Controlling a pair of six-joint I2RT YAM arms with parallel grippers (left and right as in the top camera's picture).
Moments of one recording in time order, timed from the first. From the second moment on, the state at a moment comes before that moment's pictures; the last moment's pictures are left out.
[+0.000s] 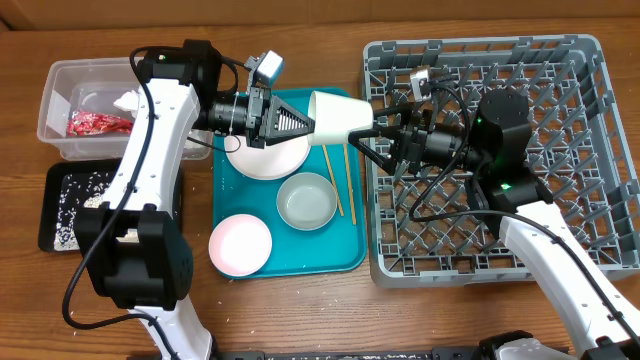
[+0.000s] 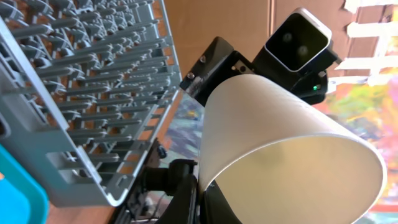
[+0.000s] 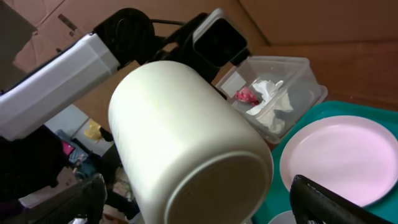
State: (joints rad) left arm -0.08 1.95 1.78 -1.51 1.41 0.27; right arm 0.24 1.37 0.93 0.30 -1.03 0.58
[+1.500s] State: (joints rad) left arm -0.11 1.95 1.78 -1.66 1.37 0.37; right arm 0.29 1.40 0.93 0.46 -1.08 0.65
